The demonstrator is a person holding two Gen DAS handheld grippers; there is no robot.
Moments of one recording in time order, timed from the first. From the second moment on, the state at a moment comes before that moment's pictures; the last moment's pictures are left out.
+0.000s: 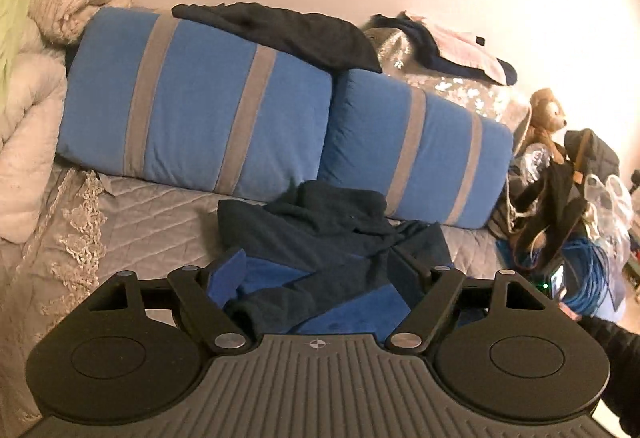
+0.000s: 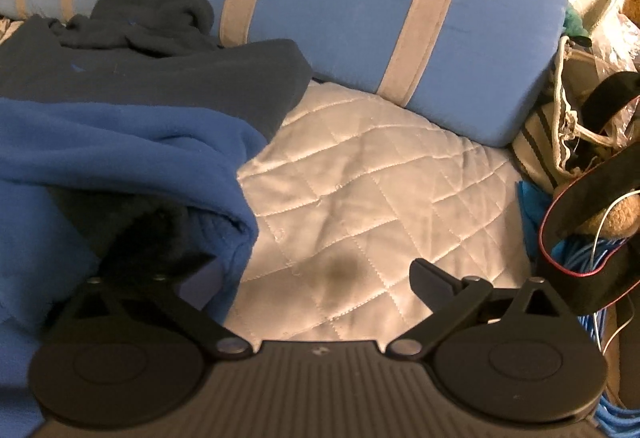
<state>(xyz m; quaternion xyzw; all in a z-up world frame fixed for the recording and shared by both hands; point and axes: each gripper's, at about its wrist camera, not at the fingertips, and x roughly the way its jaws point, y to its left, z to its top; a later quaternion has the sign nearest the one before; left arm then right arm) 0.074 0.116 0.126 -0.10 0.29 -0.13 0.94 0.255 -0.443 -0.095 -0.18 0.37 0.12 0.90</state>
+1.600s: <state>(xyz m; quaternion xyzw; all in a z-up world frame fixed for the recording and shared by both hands) -0.056 0.174 0.127 -0.11 0.27 -0.12 0.95 0.047 -0.633 0.138 0.04 0.16 0.12 0.98</state>
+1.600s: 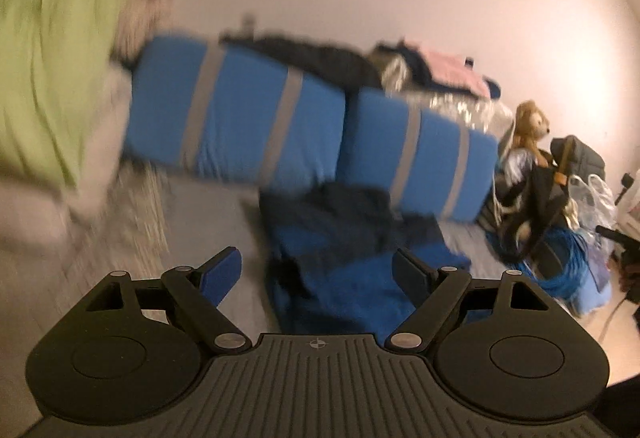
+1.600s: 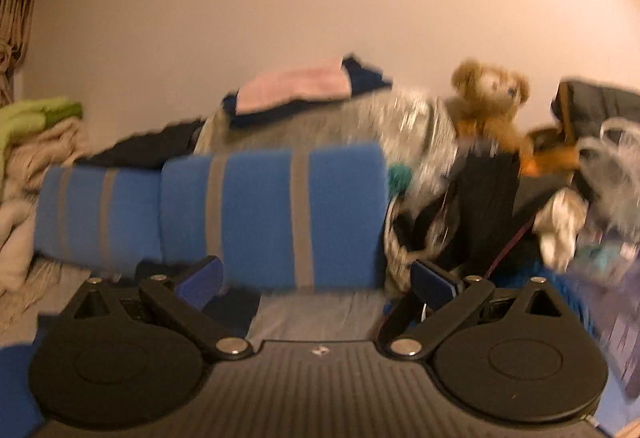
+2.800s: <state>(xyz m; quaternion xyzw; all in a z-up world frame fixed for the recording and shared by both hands) -0.021 0.188 -0.020 -0.41 0.36 -0.20 0.81 0.033 -0.577 -0.040 0.20 0.35 0.25 0.88</state>
